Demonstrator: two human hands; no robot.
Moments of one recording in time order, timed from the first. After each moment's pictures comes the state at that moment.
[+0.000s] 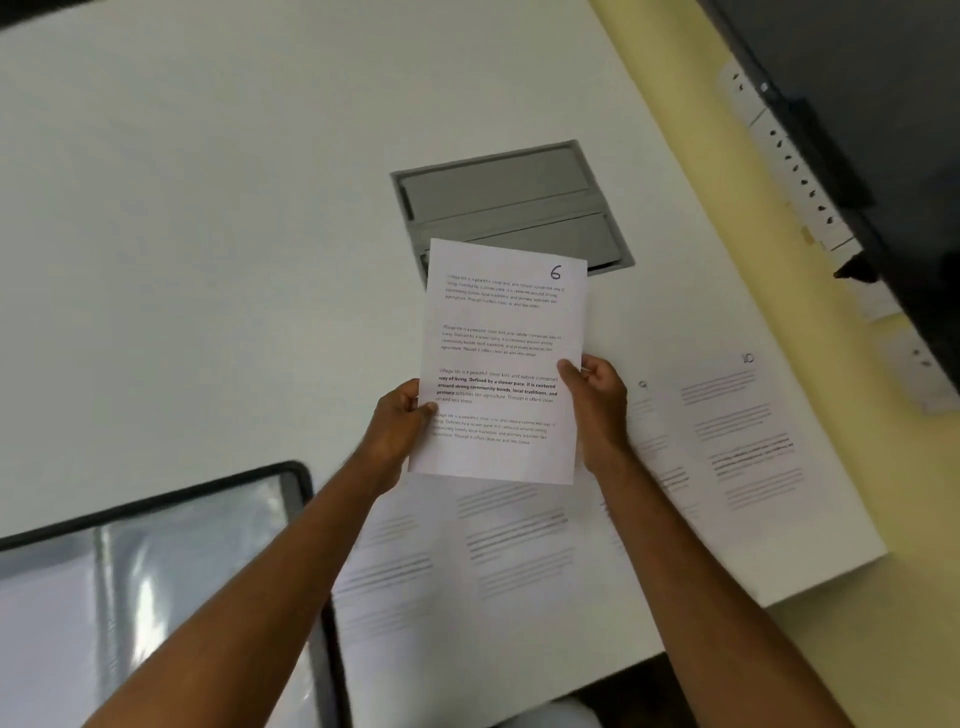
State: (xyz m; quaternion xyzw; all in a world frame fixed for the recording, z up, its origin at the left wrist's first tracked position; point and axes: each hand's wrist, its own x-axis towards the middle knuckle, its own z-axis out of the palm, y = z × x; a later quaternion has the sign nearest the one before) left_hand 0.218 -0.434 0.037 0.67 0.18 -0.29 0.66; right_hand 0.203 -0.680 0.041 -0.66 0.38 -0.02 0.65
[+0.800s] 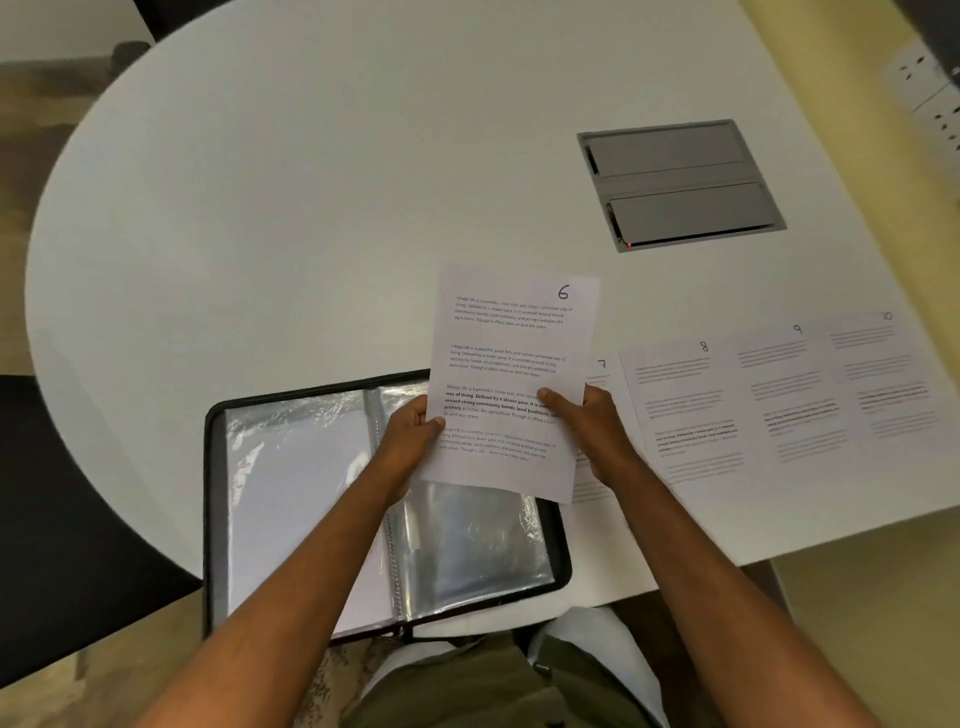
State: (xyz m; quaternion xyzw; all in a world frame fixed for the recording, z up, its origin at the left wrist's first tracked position) left_hand 0.057 -0.089 0.034 0.68 0.21 -0.27 0.65; right_hand 0.057 -0.338 0.069 -0.70 0.27 0.14 0.65
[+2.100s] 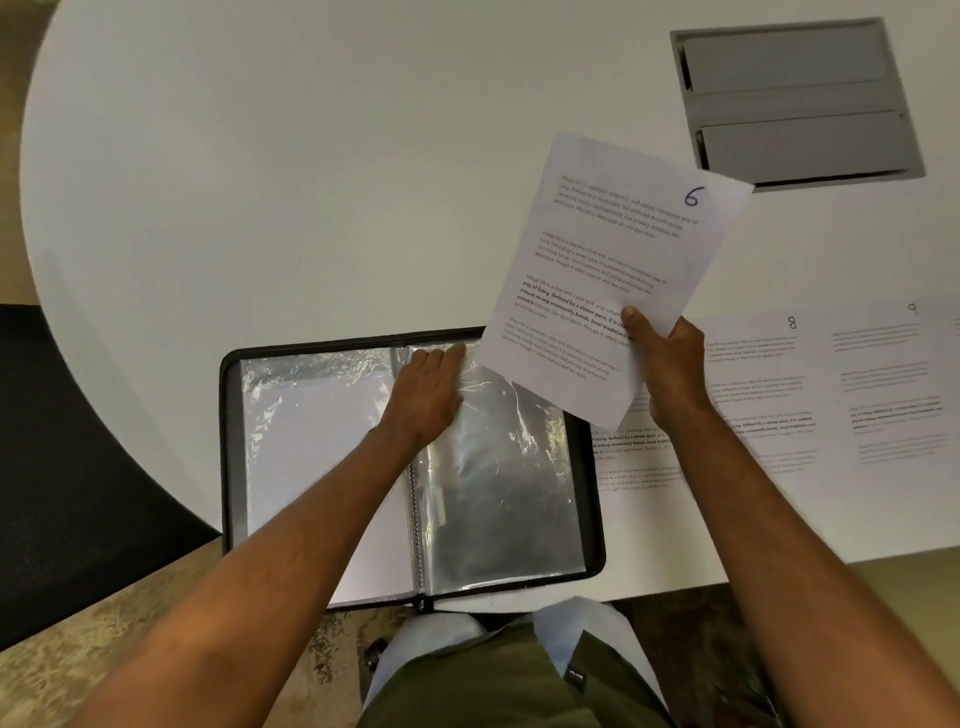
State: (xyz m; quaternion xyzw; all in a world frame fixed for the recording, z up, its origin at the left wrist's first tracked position) left_hand 0.095 -0.051 -0.071 0.96 -0.14 -0.17 0.16; right_hand 0.124 -0.348 0.034 -0.70 0.29 0.03 0.65
